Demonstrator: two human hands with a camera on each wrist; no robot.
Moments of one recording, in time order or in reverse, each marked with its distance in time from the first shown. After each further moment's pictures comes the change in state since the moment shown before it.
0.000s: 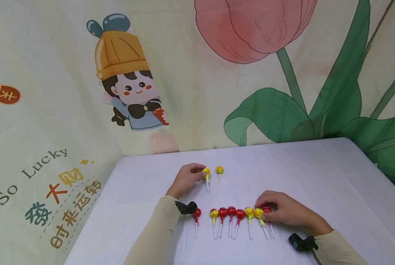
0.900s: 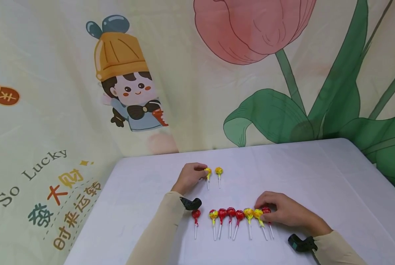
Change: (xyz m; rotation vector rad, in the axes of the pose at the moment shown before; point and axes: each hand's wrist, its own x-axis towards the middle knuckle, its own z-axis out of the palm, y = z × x) left_hand 0.016 0.006 0.010 0.028 0.040 -0.047; right_hand -0.001 0.001 0.001 0.014 -0.009 -0.017
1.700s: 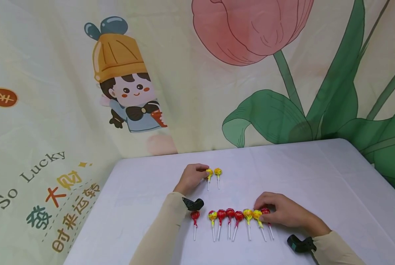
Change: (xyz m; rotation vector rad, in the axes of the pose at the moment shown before) left_hand 0.005 0.003 0.007 0.016 -0.022 -0.003; right_hand 0.001 -0.002 0.000 -0.018 0.014 0.012
